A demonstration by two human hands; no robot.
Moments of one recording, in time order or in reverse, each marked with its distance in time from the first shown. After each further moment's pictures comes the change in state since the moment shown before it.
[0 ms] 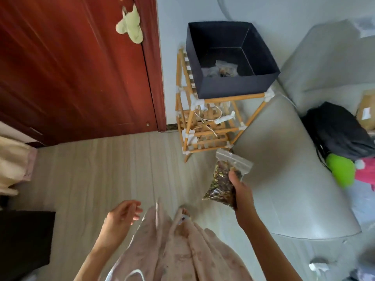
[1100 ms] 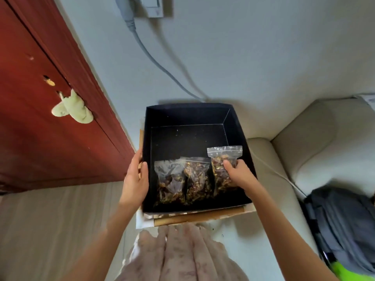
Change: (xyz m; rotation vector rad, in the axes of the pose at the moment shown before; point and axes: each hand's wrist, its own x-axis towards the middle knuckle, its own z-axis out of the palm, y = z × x) left_hand 0.331 0.342 0.167 -0.010 0.218 0.312; right_hand 0.357 -0.341 0.029 -0.832 -0.094 -0.138
